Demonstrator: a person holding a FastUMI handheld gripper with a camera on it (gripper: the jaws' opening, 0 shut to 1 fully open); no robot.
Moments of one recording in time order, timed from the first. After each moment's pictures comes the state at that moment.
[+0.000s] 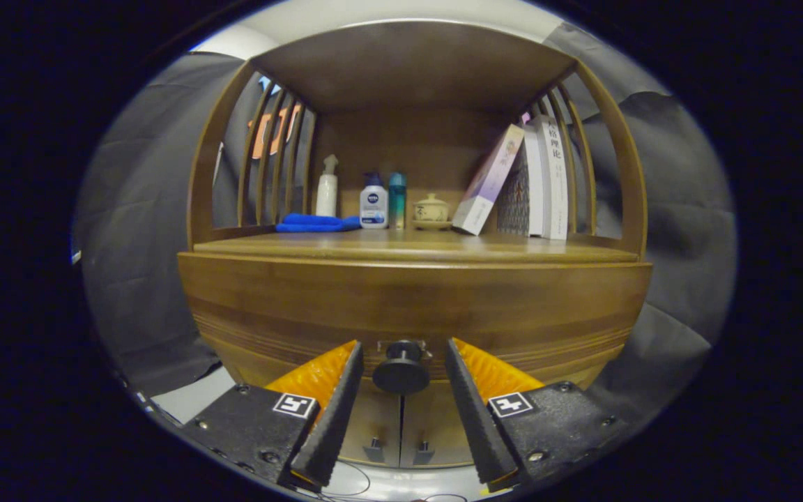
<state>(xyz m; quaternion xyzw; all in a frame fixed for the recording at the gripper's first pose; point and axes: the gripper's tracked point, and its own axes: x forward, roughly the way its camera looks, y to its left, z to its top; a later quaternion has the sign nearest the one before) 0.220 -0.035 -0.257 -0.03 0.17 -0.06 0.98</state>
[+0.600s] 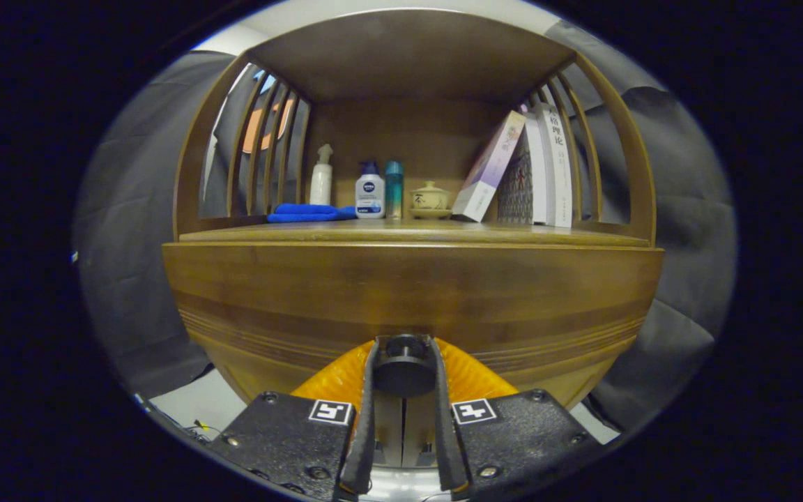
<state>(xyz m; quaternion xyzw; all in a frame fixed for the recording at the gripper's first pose) 0.226 -0.036 -0.266 -0.02 0.17 -0.06 0.98</state>
